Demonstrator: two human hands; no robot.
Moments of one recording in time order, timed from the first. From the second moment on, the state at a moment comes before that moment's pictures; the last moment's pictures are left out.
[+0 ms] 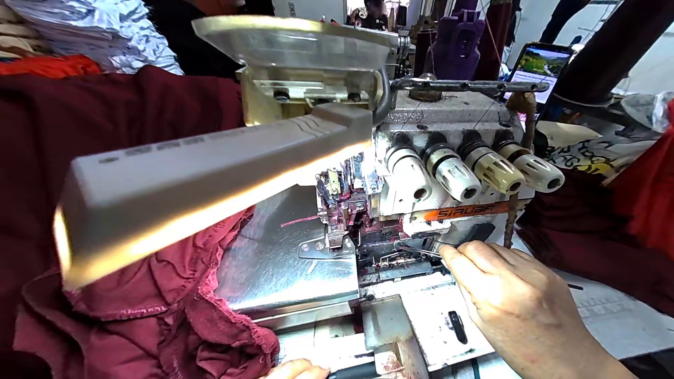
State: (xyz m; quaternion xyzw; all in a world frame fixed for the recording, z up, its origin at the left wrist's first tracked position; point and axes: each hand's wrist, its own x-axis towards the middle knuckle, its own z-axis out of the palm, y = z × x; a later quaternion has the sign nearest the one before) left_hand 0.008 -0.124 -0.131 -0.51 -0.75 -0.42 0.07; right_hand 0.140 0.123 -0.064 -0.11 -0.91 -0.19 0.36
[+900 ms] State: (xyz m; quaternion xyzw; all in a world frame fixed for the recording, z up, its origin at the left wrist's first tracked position) left_hand 0.008 -0.125 -0.130 -0.51 -0.75 -0.41 0.07; right_hand 0.138 0.120 -0.056 -0.12 -0.91 -0.20 0.33
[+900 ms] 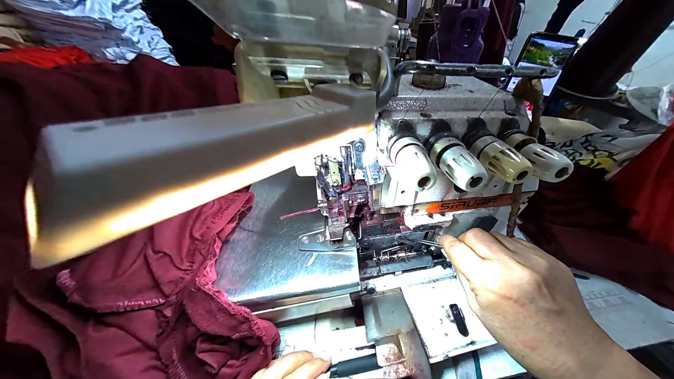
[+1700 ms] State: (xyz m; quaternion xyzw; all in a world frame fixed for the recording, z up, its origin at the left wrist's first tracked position) left_hand 0.011 -0.123 -0.133 -0.50 -0.75 -0.41 0.11; right_hand 0.141 0.116 -0.058 -0.13 -0.91 -0.19 0.33
